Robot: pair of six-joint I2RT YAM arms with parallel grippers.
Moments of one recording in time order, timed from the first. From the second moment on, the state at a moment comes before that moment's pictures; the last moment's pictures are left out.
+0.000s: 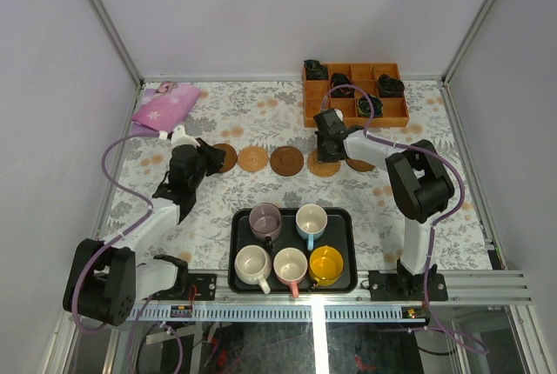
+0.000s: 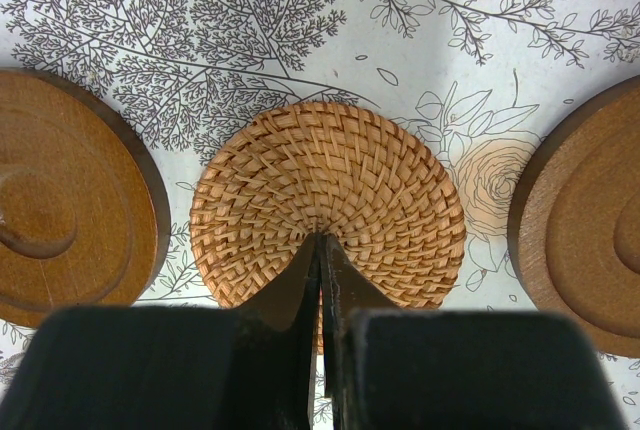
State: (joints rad) left arm -0.24 1.17 0.49 0.32 -0.03 -0.72; right arm 0.51 1.95 1.27 -0.36 0.17 0.42
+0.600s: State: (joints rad) left arm -0.24 1.12 0.47 0.27 -0.14 -0.69; right arm 0.51 1.95 1.28 -0.36 0.17 0.42
